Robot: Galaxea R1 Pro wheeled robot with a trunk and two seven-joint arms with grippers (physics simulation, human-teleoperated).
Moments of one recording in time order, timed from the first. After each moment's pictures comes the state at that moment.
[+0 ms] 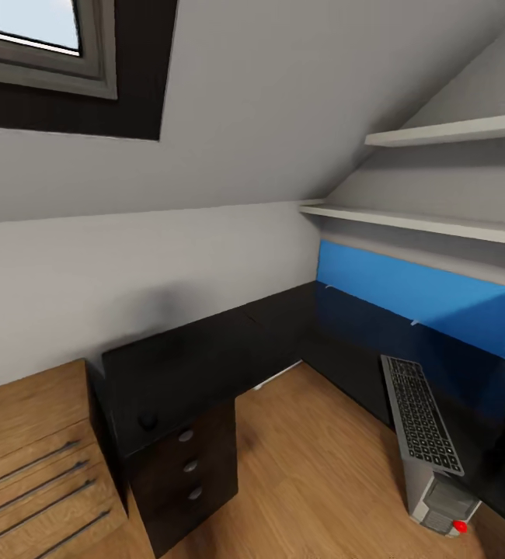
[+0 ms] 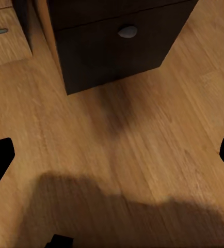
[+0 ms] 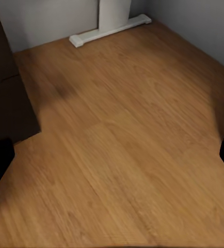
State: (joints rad) left arm -0.09 -0.06 -0.01 -0.25 0.24 -0.50 0.01; right arm -0.19 0.11 0.31 -0.23 -0.05 -0.67 -0.34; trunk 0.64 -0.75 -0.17
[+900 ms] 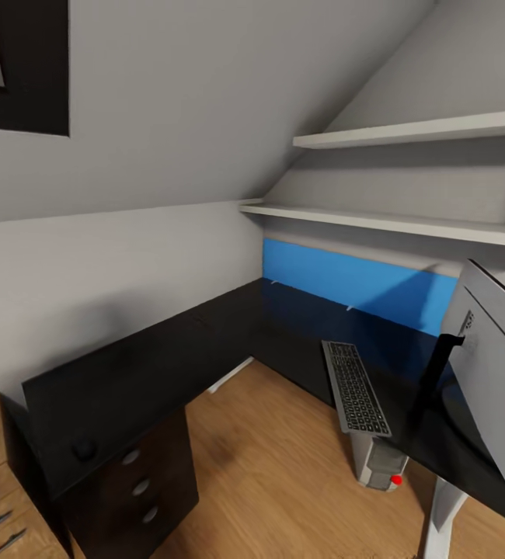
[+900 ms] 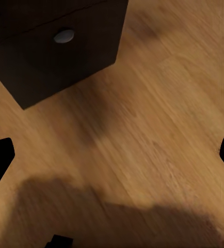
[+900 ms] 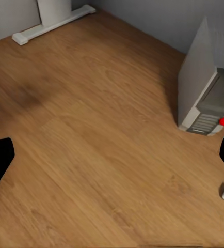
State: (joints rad) left arm -0.09 -0.06 -0.01 -0.25 0.24 -0.50 0.01; right arm -0.19 0.11 0.31 -0.23 -0.05 -0.66 -0.34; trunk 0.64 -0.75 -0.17
